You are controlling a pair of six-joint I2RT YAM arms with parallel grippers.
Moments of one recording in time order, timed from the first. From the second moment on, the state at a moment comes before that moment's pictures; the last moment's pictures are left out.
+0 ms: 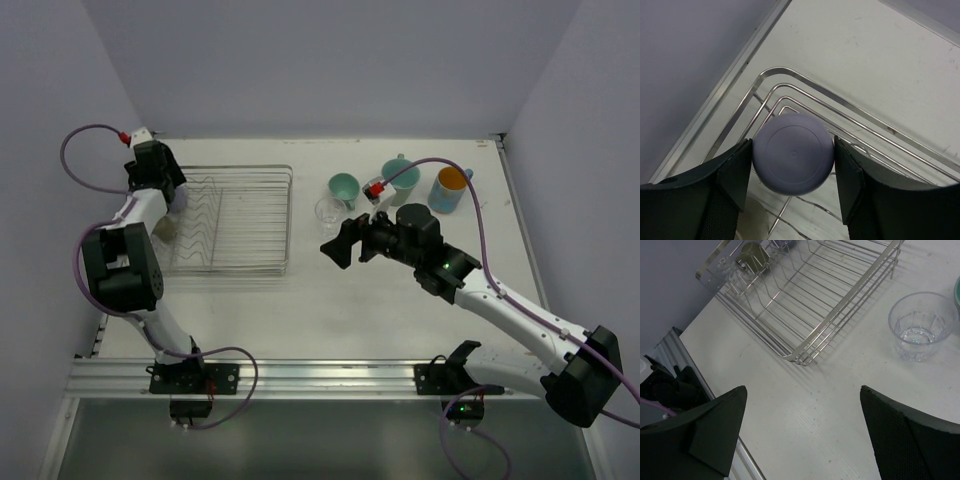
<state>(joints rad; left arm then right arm) 0.20 1.79 1.23 0.01 -0.27 -0.25 0.72 1.10 0.86 -0.06 -0.21 0.35</state>
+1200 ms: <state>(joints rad) 0.04 0.78 0.73 0.35 0.55 -1.03 0.73 1.29 0.94 0.60 -0.44 0.83</state>
